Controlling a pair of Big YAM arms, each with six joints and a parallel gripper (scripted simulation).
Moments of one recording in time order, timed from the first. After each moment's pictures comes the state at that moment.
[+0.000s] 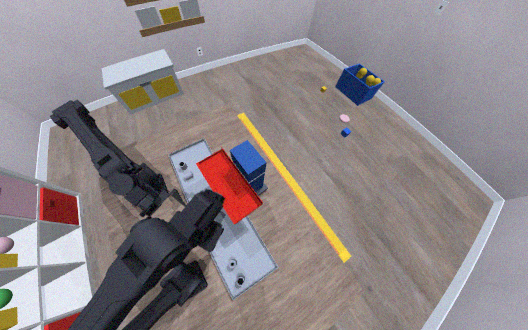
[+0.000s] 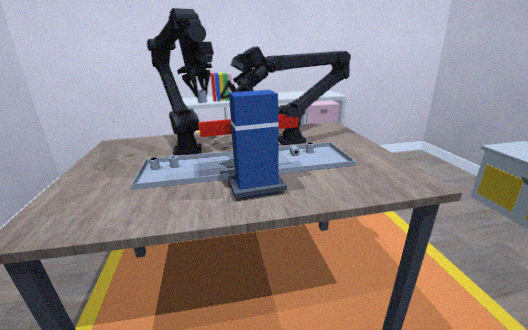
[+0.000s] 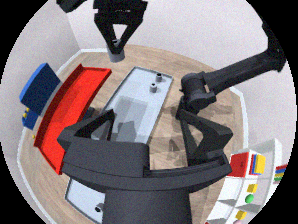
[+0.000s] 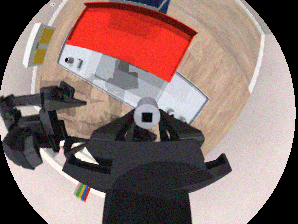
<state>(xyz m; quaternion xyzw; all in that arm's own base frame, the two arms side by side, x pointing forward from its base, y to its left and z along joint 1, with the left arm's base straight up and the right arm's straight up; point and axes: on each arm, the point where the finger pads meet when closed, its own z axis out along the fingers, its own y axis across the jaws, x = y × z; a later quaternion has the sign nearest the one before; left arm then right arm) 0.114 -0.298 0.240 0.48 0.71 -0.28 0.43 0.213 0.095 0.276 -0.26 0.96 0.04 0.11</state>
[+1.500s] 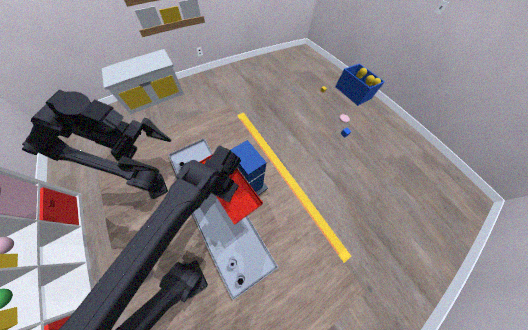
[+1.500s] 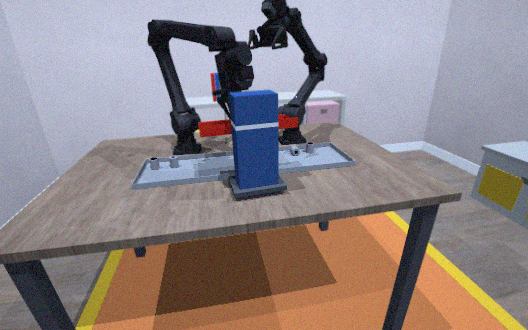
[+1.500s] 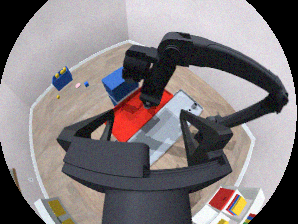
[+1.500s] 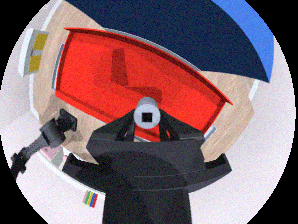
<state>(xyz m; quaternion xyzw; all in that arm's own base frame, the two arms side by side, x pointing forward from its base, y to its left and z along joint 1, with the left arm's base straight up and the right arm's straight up) 0.195 -0.176 0.420 0.30 0.80 -0.19 0.49 0.308 0.200 0.209 -0.25 0.96 0.03 0.10</state>
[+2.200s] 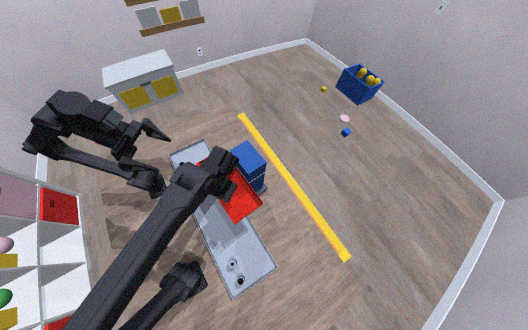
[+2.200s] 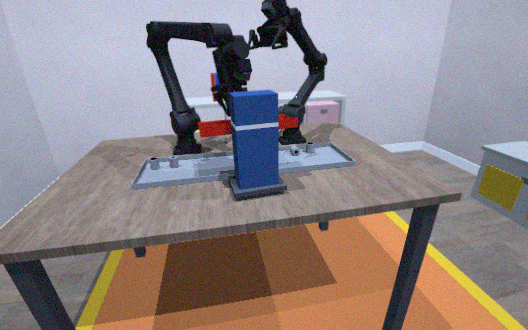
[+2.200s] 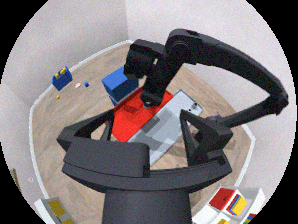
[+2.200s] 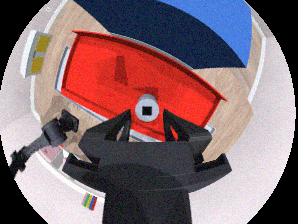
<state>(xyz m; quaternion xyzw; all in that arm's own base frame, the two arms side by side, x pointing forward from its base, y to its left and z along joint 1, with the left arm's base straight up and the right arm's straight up) 0.195 -0.176 0.420 0.30 0.80 -0.19 0.49 0.307 0.199 0.224 -0.25 0.96 0.04 0.12</state>
